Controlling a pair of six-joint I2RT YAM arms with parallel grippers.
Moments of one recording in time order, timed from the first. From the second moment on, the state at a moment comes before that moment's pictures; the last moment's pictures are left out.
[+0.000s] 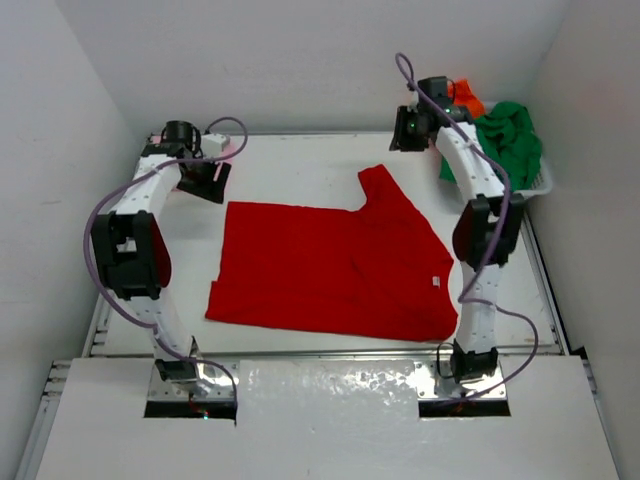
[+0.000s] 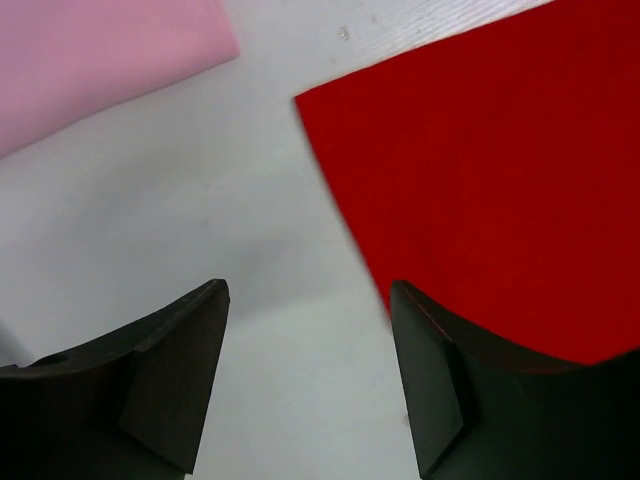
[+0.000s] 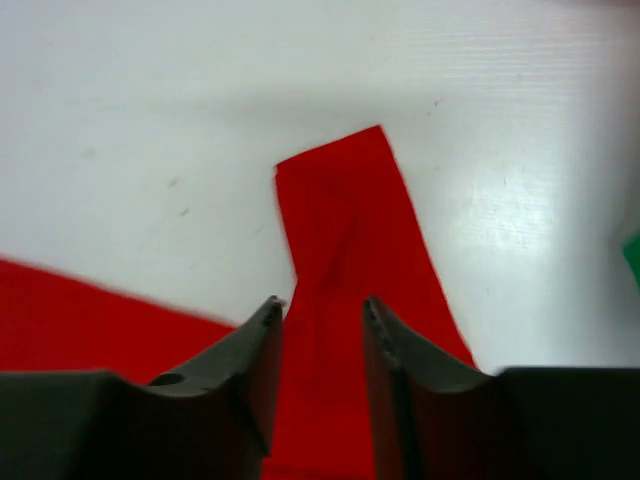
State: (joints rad) left arm 0.06 1.85 1.59 -0.82 0.20 0.41; right arm 0.13 2.16 2.12 -0.77 -0.13 0.20
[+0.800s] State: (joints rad) left arm 0.05 2.07 1.45 -0.44 0.24 0.09; right arm 0.20 2.65 2.31 -0.51 0.08 0.19
